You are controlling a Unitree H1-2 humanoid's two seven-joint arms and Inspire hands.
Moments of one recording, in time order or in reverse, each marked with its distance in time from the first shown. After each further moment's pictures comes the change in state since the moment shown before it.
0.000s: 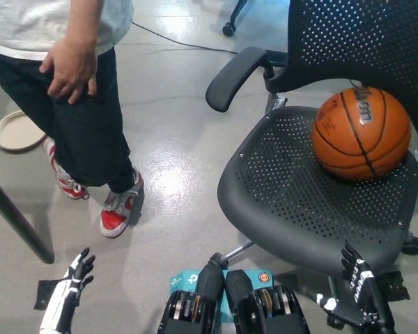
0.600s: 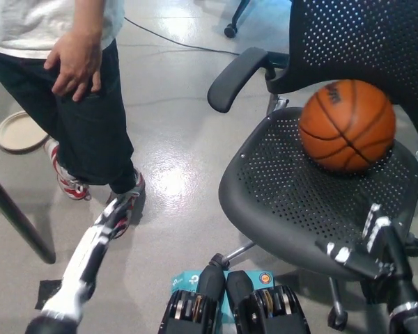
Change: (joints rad) left_arm -0.046 0.003 -0.081 -0.353 0.000 0.266 -0.050; right_arm -0.050 -0.036 0.000 -0.297 0.032 0.253 -0.035
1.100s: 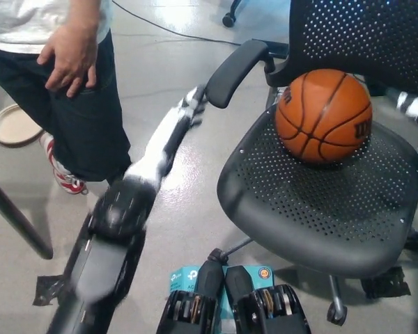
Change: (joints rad) left_arm -0.501 -0.111 -0.097 0.265 0.025 0.149 0.014; right_arm -0.371 -0.194 -0.114 -0.093 0.058 0.197 -0.030
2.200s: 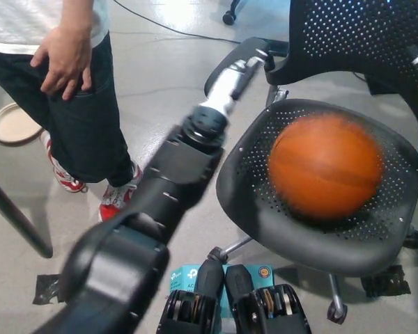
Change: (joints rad) left_arm -0.637 -0.137 0.024 0.917 0.044 -0.004 0.209; right_arm -0.388 -0.069 -0.107 0.714 0.063 -0.017 -0.056
